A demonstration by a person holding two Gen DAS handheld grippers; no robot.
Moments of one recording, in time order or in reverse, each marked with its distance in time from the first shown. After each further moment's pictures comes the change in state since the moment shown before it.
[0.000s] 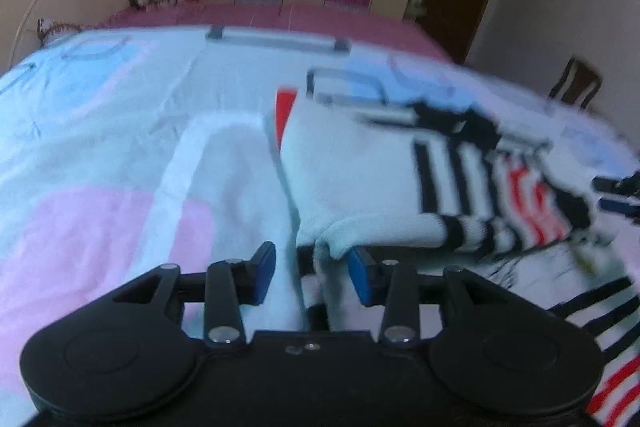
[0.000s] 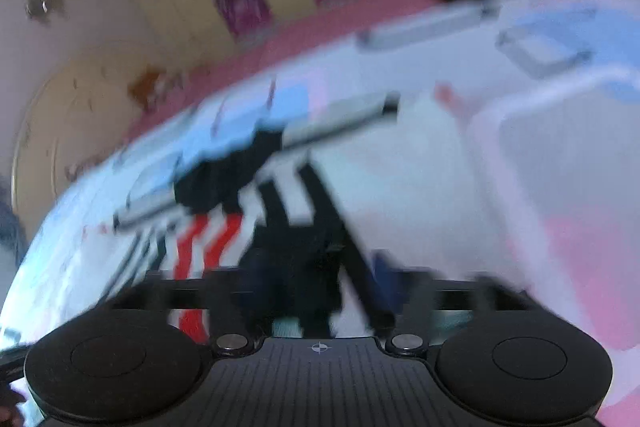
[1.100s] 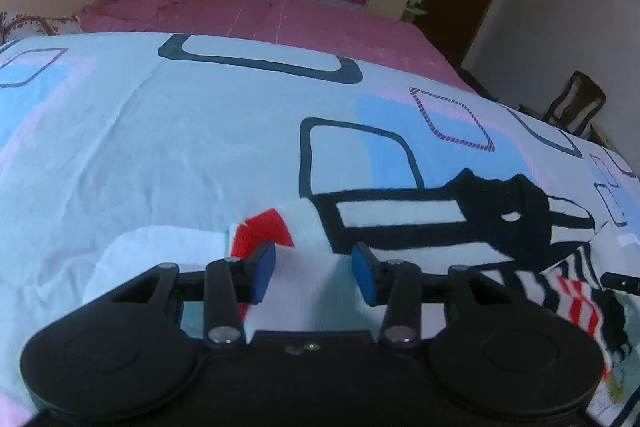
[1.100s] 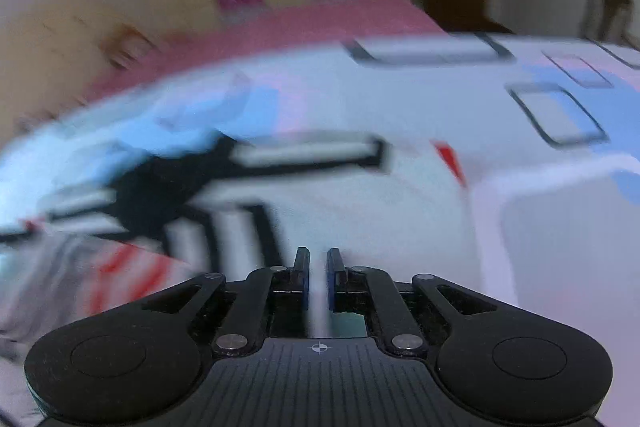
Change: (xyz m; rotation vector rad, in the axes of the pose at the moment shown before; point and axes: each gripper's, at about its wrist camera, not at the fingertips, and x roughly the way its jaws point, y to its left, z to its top) left arm 0.144 0.007 0.098 -0.029 0.058 -0.039; right arm 0.086 0.003 0.030 -0.152 0.111 -0.240
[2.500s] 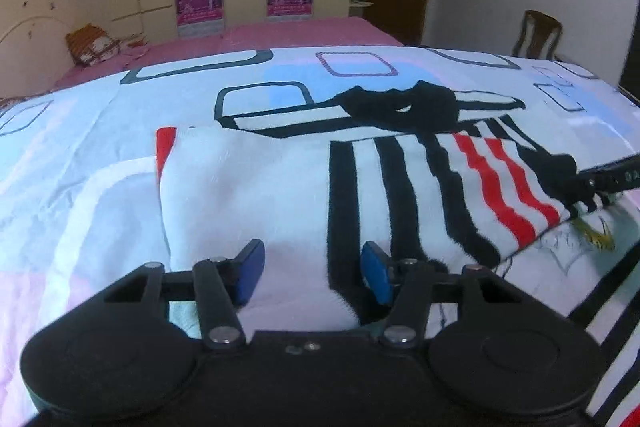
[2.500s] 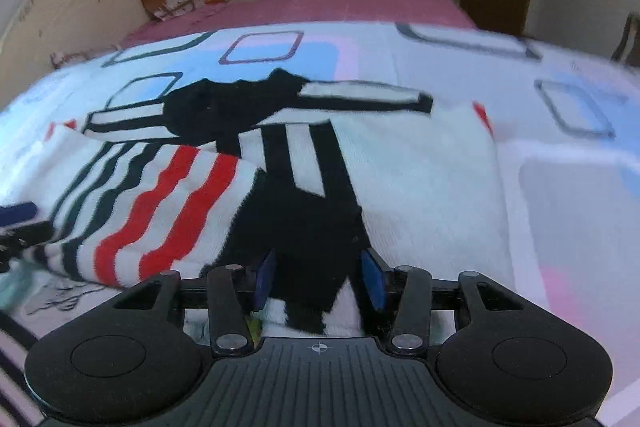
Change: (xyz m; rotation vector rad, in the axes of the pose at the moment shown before) left arm -0.059 -0.069 -0.105 0.248 -0.073 0.022; right arm -0.042 0.031 -0.049 -0.181 0.032 0.089
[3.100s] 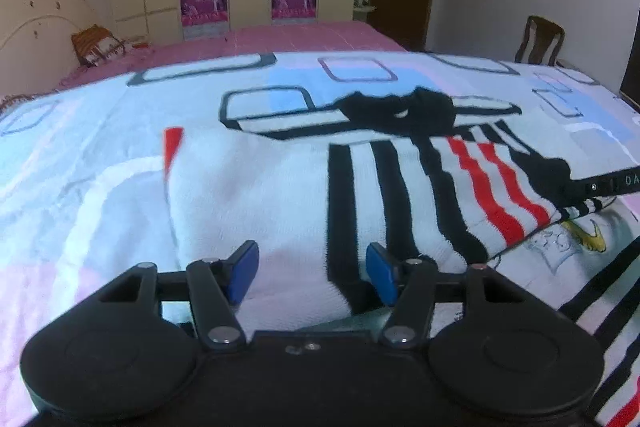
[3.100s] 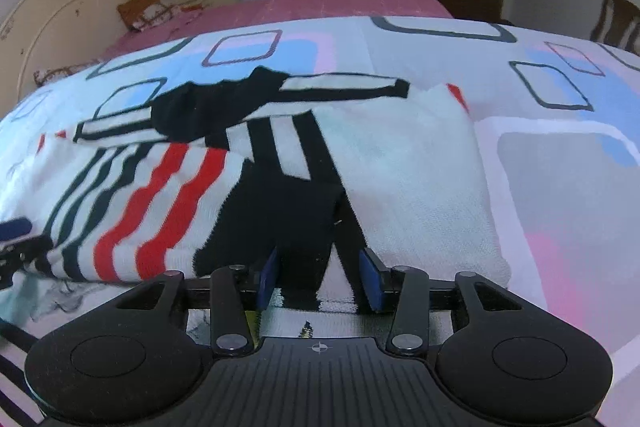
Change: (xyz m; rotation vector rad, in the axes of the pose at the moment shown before) left arm -0.017 0.003 -0.005 0.003 -0.024 0.005; right arm -0.017 0.004 -0.011 0.078 -0.036 -0.036
